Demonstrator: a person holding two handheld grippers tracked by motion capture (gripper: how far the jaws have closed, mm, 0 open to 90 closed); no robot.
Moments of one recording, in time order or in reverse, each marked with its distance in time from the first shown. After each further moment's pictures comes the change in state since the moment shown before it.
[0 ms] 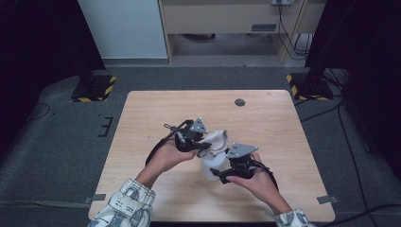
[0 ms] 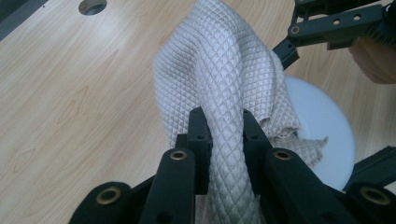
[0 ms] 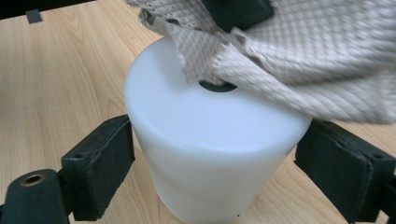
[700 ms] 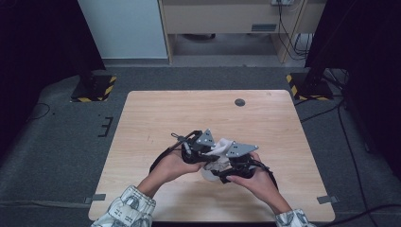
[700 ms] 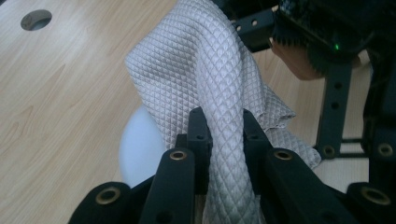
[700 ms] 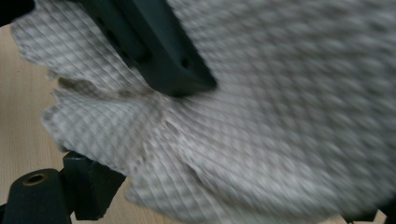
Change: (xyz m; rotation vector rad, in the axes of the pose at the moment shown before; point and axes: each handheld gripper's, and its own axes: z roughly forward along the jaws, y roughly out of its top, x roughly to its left) left arm -0.038 0.010 0.008 -0.012 -0.088 0.081; right arm -0.001 0.000 0.000 0.002 0.017 0.014
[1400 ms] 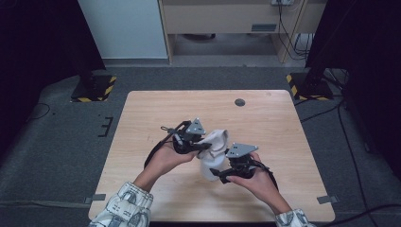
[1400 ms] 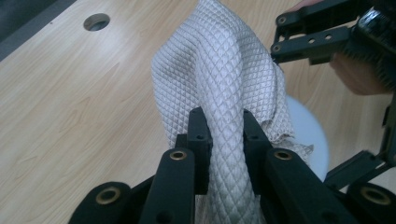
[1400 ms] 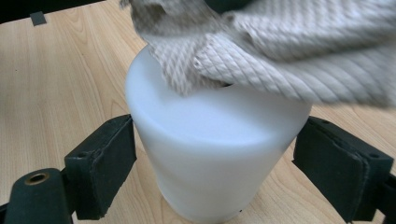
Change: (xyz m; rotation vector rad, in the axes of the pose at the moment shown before) left arm 0.030 -0.015 -0.022 -0.046 0.104 -0.082; right arm 0.001 0.000 0.000 0.000 -0.006 -0.009
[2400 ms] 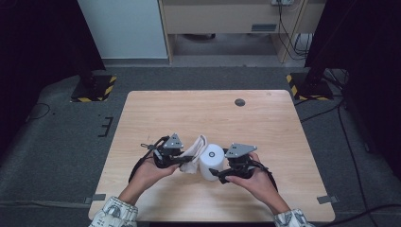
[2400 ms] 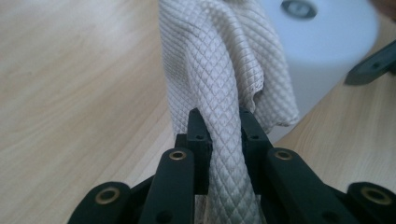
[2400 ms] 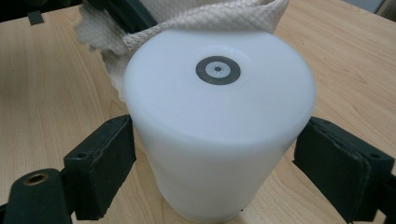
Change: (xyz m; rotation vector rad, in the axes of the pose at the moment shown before) left arm 0.006 -0.084 0.002 0.007 -0.008 -0.111; right arm 0.001 0.000 0.003 0.004 -0.005 0.007
